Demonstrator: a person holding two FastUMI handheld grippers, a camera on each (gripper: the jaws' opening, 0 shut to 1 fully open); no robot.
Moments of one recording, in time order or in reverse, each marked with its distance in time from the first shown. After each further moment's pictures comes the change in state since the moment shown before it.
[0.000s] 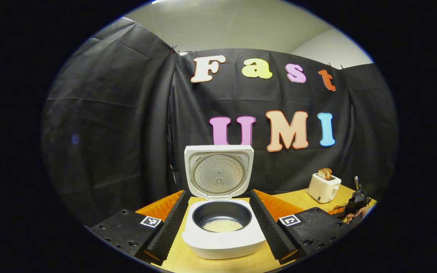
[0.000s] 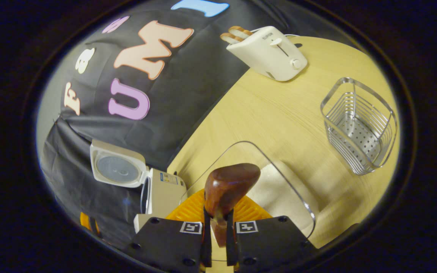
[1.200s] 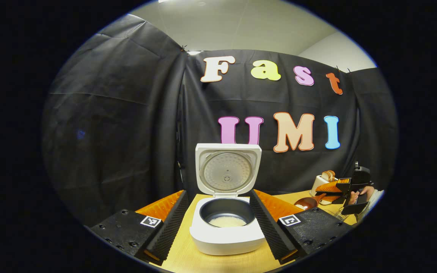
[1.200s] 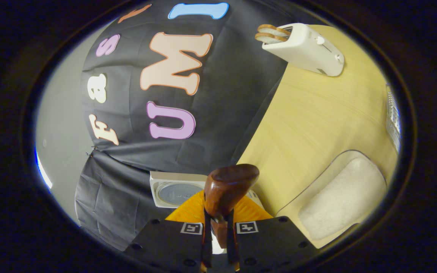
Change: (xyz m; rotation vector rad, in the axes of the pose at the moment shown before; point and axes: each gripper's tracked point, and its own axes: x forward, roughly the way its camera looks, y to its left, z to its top) left arm -0.025 0.031 -0.002 -0.042 0.002 0.063; right arm 0.000 0.173 0.024 0.145 0.015 0.301
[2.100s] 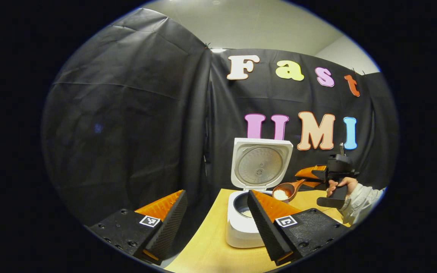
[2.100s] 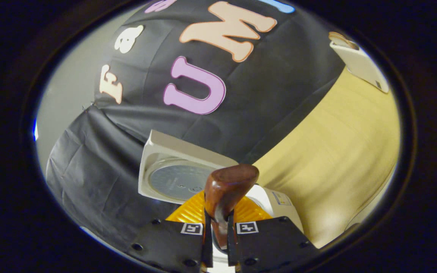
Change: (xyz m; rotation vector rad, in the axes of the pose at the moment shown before) left arm -0.034 0.094 -0.015 -0.025 0.029 0.136; right arm 0.140 0.090 -0.094 -0.333 -0.002 -0.009
